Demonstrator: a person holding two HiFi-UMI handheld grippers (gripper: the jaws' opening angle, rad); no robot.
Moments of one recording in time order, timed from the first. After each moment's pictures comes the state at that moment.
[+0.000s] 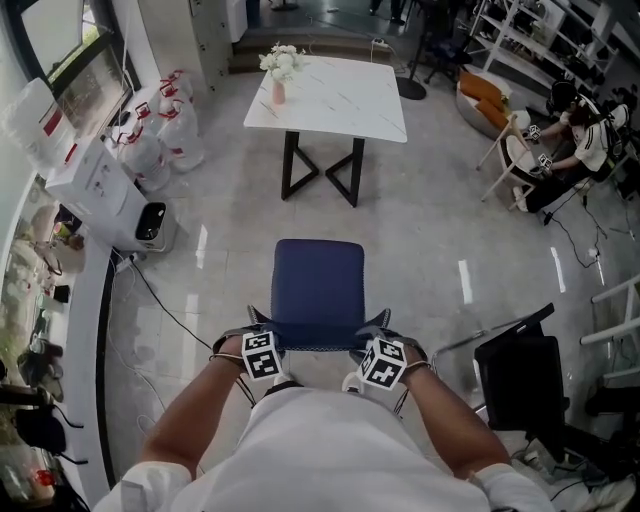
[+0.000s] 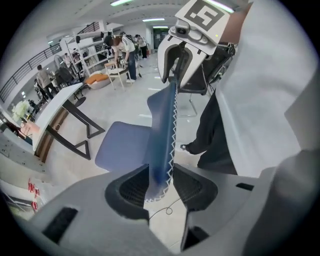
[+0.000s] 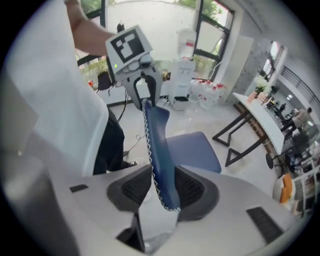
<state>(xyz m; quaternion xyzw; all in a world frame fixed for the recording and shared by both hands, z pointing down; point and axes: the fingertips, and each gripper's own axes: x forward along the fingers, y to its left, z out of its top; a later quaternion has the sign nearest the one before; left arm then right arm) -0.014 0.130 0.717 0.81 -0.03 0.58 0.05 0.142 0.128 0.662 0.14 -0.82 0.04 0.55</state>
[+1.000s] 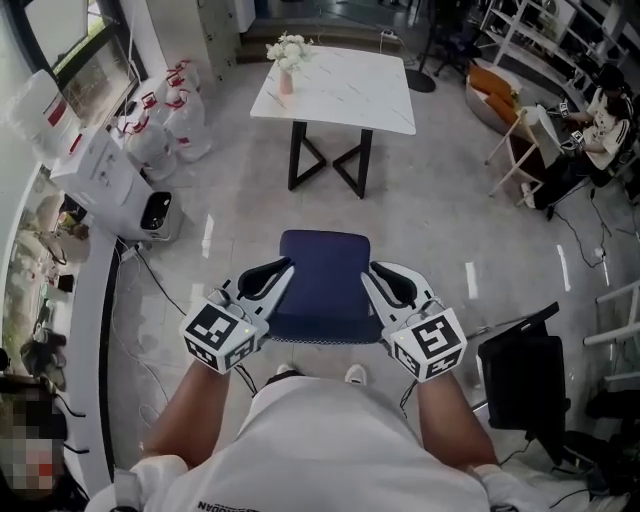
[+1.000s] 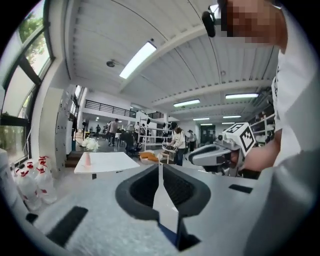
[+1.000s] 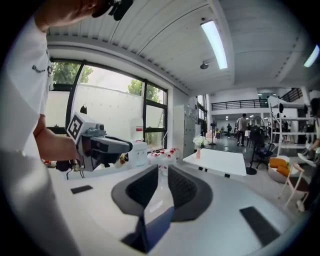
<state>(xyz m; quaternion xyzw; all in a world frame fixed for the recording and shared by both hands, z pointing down) 0.014 0.010 0.387 0.94 -0.34 0.06 0.04 0.134 0.020 0.393 0.41 -0.90 0.03 0.12</state>
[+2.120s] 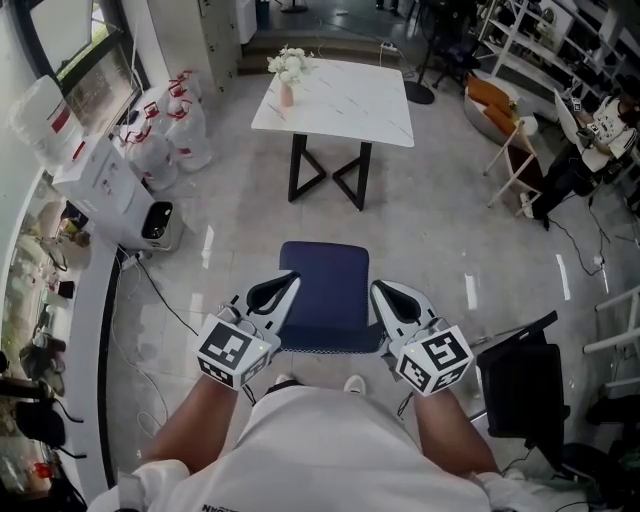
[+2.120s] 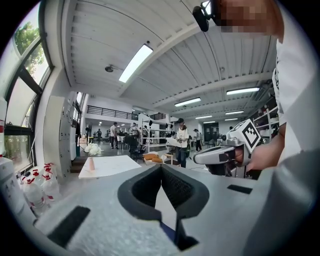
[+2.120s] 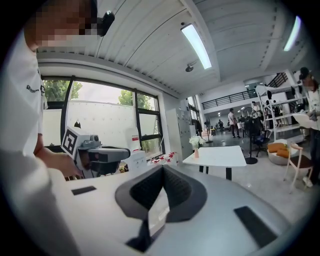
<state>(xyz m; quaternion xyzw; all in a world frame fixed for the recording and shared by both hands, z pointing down) 0.024 0.018 0.377 0.93 -0.36 0.06 0.02 0.148 0.030 0.387 0.44 -0.89 0.09 0.05</state>
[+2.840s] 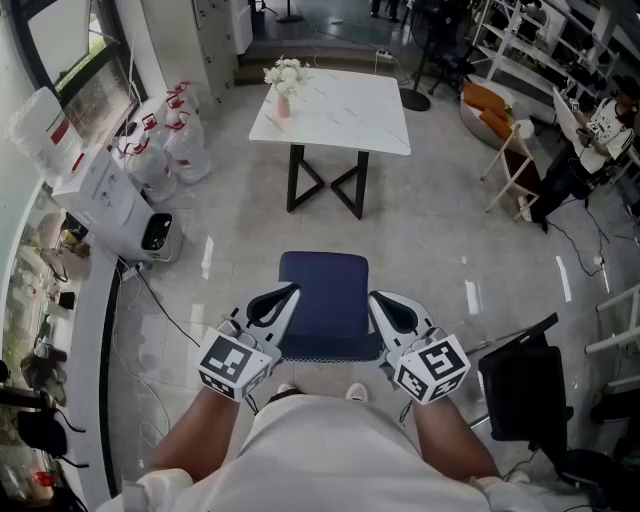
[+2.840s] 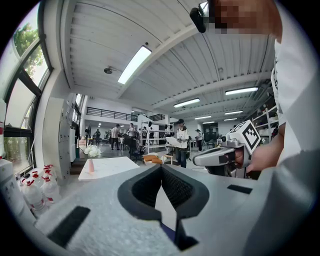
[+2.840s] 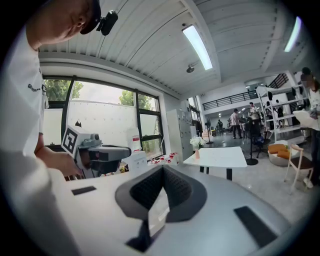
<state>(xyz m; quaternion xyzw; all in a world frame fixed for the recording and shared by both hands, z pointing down) 0.026 0.022 0.373 0.93 -0.36 0.06 0.01 0.145 0.034 0.386 0.43 -0.90 0.08 0.05</state>
